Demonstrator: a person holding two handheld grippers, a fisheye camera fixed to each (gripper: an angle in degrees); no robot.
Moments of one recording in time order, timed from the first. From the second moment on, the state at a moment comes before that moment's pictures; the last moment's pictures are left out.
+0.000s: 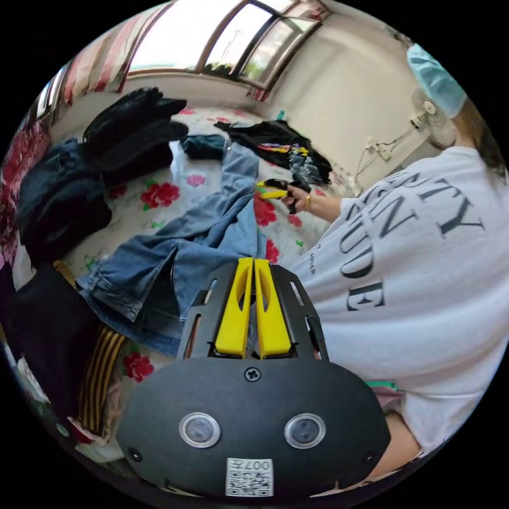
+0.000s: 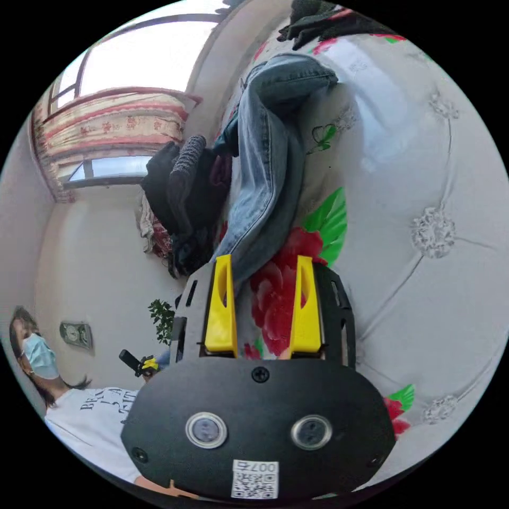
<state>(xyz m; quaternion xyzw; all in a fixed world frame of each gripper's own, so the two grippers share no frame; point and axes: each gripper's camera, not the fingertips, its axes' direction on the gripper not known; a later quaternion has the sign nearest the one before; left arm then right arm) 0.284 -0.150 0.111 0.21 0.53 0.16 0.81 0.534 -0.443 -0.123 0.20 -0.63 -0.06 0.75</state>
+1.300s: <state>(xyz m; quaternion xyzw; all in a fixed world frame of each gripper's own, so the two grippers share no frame) 0.417 -0.104 0.173 -0.03 0.30 0.19 0.93 0.457 -0.247 -0.246 0.32 -0.27 -0.16 0.90</state>
